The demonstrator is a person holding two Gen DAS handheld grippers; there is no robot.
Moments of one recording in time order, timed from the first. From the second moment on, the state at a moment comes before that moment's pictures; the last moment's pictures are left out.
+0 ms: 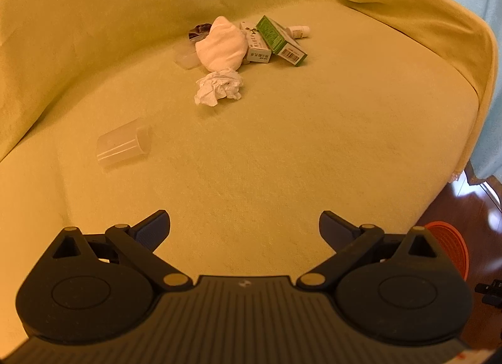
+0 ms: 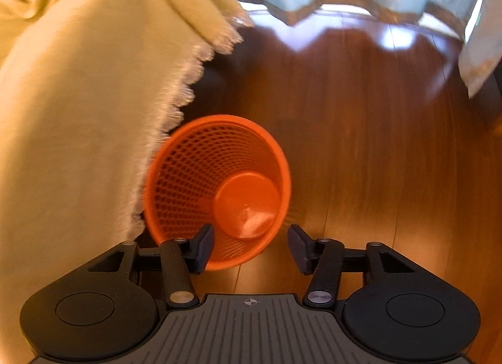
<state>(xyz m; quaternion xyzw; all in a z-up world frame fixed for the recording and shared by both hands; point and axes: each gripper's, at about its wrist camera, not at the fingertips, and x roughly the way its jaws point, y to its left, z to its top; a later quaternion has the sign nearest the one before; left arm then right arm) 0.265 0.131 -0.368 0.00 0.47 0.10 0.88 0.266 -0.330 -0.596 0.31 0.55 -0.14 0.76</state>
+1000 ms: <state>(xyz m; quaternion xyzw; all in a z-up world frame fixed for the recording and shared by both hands) 0.262 0.185 -0.351 -0.01 0.49 0.14 0.86 0.268 -0.341 -0.493 0.34 0.57 -0.19 0.72</state>
